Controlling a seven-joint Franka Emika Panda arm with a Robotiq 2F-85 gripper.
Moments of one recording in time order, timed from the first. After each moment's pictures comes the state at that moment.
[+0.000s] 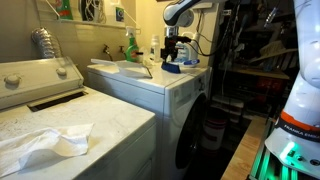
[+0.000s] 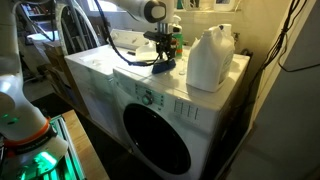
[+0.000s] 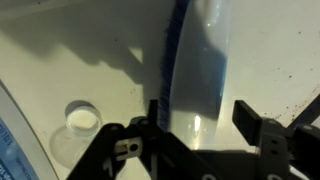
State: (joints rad) arm -0.04 0.35 -0.03 -1.65 0.04 2.03 -0.05
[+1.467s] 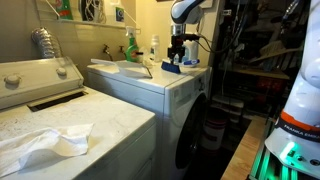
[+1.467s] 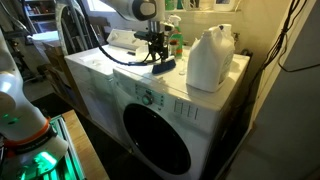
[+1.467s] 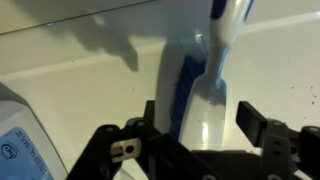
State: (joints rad) arm -0.03 0.17 -0.03 -1.87 -0.02 2.06 -0.04
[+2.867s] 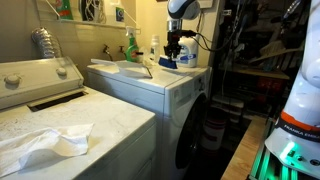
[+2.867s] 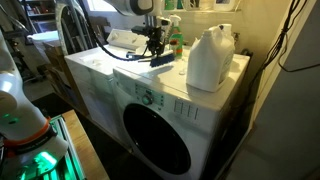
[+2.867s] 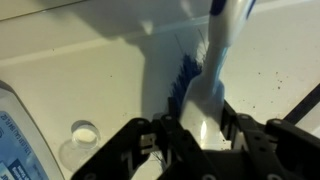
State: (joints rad) arm -0.01 0.17 -0.01 -1.83 -0.03 2.03 0.02
